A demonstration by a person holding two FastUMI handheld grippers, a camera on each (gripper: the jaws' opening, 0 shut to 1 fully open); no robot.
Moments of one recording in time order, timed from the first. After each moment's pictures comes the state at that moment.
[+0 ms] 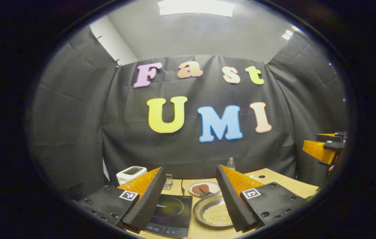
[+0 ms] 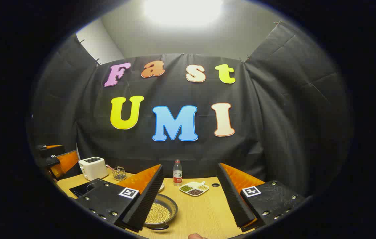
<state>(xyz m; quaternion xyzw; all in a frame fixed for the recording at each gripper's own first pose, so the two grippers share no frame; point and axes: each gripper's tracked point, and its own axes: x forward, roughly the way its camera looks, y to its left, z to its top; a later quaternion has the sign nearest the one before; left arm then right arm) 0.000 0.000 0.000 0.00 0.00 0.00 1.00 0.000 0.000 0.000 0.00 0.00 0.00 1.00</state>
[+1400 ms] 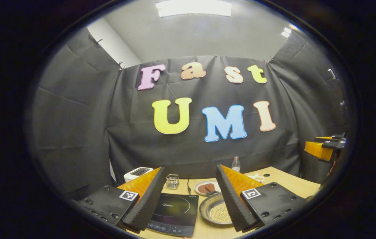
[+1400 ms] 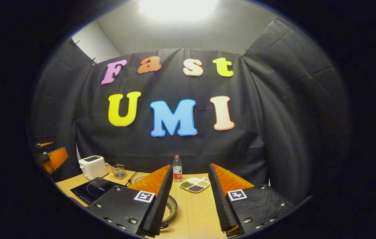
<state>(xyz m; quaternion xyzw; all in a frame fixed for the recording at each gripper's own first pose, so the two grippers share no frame) -0.017 0.009 0.008 0.01 0.00 0.02 1.00 0.012 -0.011 -0.014 0.02 0.02 0.00 1.00</state>
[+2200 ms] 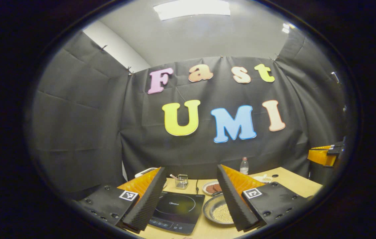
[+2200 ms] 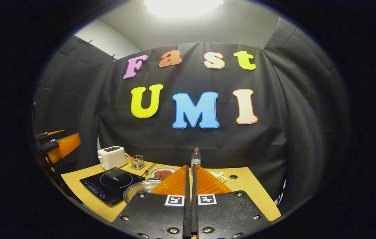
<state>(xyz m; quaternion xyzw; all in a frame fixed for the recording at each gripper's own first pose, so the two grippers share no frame) -0.043 0.003 0.013 0.03 -0.01 0.09 1.00 0.005 0.021 -0.042 0.00 0.06 0.14 0.99</state>
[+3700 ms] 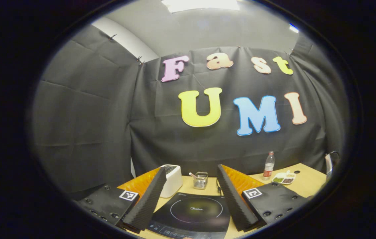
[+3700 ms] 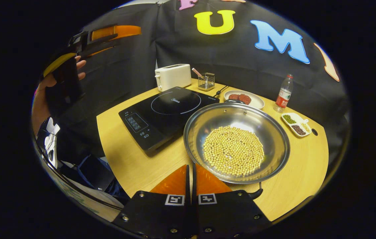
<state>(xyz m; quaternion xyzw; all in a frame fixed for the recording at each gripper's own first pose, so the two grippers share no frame) 0.047 0.123 -0.042 0.01 0.02 0.12 0.99 -0.049 0.189 -0.269 -0.10 0.38 0.37 0.84</state>
